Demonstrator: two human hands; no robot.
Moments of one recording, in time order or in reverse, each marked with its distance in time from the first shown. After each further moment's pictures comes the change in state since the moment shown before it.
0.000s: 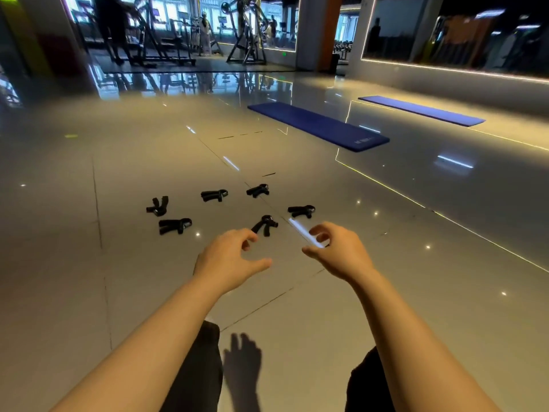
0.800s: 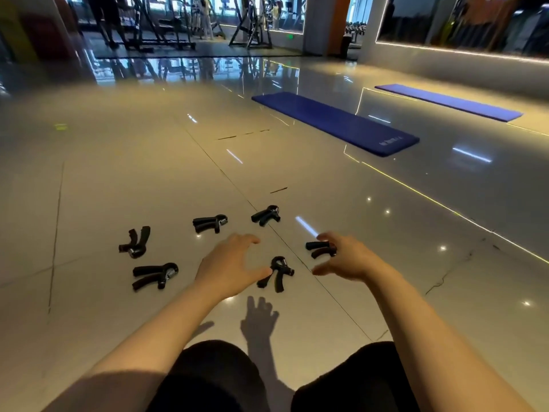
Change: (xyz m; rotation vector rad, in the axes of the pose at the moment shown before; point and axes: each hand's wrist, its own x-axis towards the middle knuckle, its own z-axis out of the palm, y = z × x) left_hand 0.342 -0.122 0.030 0.043 -0.125 0.010; right_hand 0.362 0.017 0.060 -0.022 -0.328 0.093
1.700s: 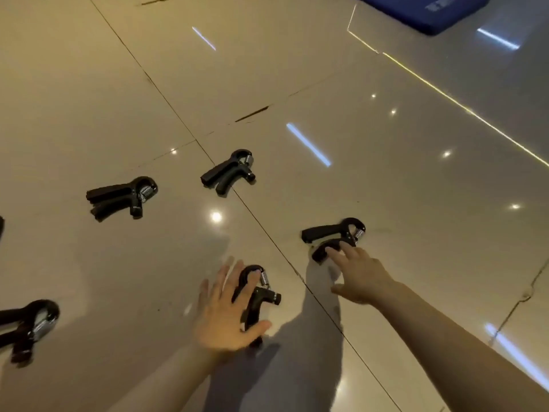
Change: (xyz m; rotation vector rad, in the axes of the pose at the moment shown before) left_hand 0.269 -0.154 0.290 0.269 -0.249 0.101; right_hand 0.371 0.240 0.102 -0.573 -0.362 0.137
